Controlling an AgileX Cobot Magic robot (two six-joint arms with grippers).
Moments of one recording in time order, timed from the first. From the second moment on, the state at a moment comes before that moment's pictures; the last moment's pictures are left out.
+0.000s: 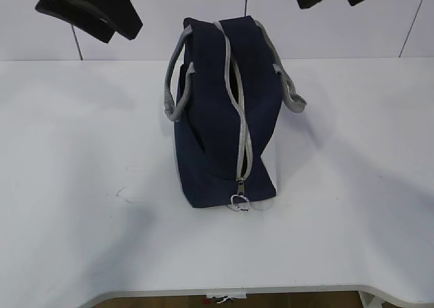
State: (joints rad) left arm -0.38 1.68 -1.72 -0.43 1.24 0.18; right arm 0.44 1.46 -1.69 0.16 1.26 -0.02
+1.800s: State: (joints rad) left arm -0.42 1.54 -1.66 -0.41 1.25 0.15; right arm 0.62 1.13 -0.45 0.00 -0.12 -0.03
